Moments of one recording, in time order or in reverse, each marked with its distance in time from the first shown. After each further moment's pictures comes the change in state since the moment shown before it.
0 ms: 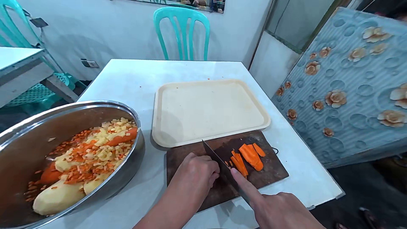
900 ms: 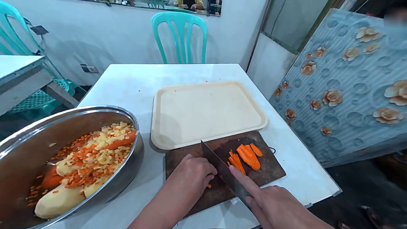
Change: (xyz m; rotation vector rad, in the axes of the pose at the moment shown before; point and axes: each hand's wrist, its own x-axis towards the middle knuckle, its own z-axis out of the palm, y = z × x) left_hand 0.000 -0.007 -0.010 -0.058 -0.094 0.038; right_hand 0.009 0.011 -0.004 0.179 -0.127 0.067
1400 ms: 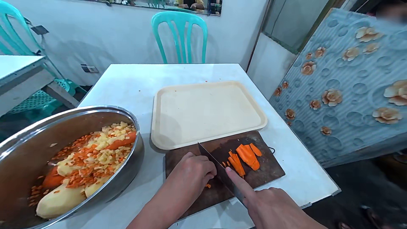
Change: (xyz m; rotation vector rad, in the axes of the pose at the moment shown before) left_hand 0.001 -0.005 0.002 0.006 0.016 0.046; right_hand -0.001 -0.007 0.005 -0.093 0.016 -0.037
